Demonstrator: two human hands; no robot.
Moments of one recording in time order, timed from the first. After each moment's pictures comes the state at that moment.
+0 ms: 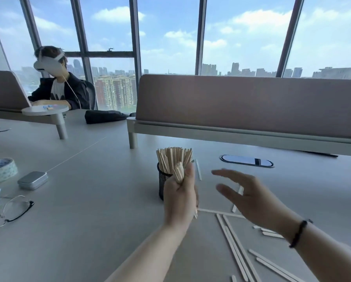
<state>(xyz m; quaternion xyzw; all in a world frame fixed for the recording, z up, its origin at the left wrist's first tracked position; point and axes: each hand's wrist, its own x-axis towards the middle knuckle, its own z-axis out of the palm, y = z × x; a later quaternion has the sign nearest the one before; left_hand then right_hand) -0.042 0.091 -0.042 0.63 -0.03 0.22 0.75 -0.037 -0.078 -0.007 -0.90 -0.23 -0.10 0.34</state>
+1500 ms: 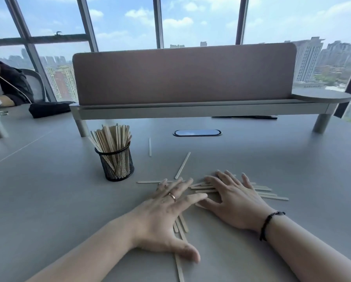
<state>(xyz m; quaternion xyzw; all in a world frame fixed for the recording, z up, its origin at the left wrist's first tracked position) -0.089 0.045 -0.071 0.92 -0.37 -0.08 0.09 -0.082 -0.187 -0.083 -0.99 -0.11 -0.02 0.11</state>
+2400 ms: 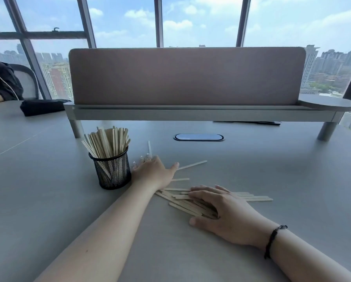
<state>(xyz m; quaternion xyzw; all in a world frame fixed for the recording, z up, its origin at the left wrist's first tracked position) 0.053 0.036 -0.080 0.99 0.02 0.02 0.13 -0.068 -0.170 -0.079 -0.95 -0.24 -0.03 0.19</state>
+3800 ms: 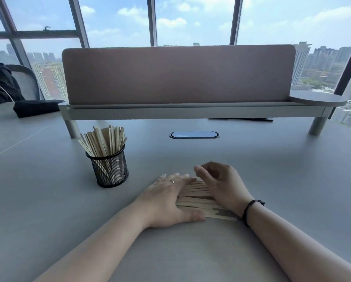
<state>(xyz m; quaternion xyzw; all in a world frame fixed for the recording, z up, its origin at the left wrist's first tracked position) -0.033 0.029 -0.078 0.94 -0.29 -0.03 0.16 -0.040 -0.163 -0.072 -0.88 -0.04 -0.15 0.44</state>
